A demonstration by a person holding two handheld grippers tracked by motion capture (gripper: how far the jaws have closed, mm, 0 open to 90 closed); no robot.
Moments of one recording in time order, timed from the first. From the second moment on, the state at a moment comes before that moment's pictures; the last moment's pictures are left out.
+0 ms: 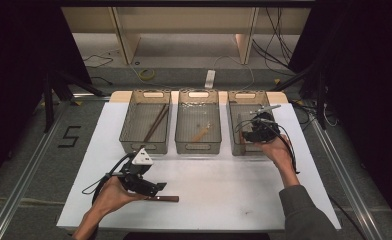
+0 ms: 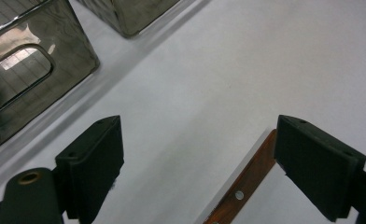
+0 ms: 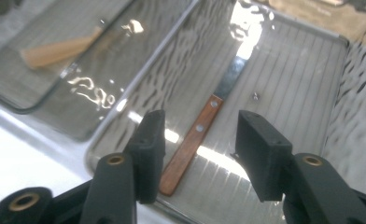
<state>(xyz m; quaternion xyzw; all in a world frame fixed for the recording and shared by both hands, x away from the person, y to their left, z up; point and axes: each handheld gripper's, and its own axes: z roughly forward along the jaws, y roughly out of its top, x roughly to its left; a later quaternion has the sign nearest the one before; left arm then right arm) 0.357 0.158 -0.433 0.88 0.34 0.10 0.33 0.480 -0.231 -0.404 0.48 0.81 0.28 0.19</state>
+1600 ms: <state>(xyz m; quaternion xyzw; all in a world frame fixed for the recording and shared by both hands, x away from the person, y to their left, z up) 0.358 0.148 -0.450 0.94 0.29 0.06 0.18 0.347 -0.221 -0.412 0.35 0.82 0.43 0.12</state>
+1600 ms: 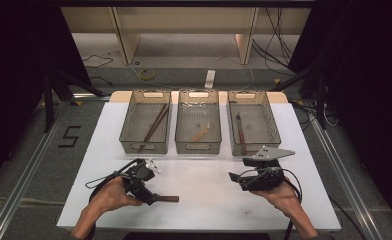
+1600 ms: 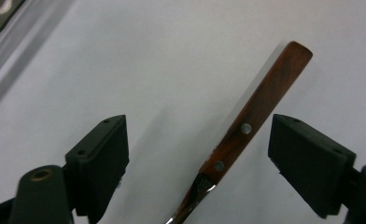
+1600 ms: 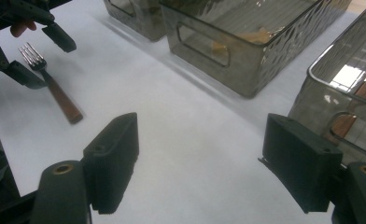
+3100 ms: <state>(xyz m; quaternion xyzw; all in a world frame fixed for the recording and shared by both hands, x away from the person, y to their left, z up) 0.350 0.122 -0.460 0.98 0.18 0.03 0.09 0.317 -0.223 -0.426 0.35 0.83 0.43 0.10</state>
